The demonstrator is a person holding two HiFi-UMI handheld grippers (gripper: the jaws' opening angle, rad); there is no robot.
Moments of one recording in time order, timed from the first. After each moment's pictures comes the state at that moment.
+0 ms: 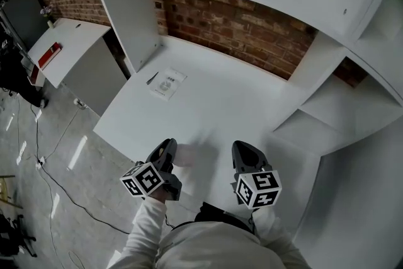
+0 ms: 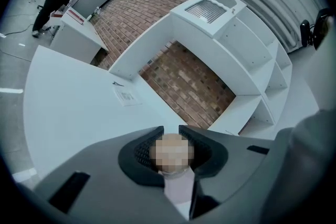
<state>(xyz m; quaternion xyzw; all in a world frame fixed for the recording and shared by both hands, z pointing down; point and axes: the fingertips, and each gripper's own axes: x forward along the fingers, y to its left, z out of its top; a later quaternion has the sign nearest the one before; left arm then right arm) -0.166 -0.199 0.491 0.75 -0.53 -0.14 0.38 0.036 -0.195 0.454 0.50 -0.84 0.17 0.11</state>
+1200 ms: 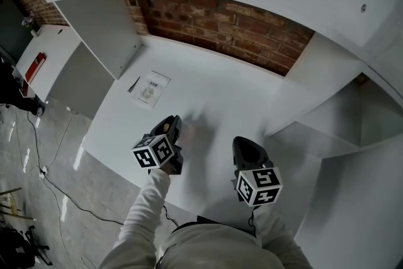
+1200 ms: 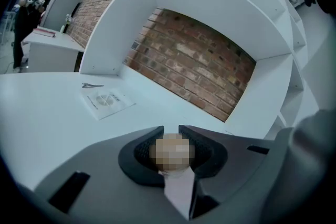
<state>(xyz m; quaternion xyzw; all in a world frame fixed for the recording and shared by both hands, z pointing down) -0.109 -0.351 0.540 0.77 -0.54 0.00 0.33 0.081 -0.267 0.484 0.53 -0.82 0.20 0.12</state>
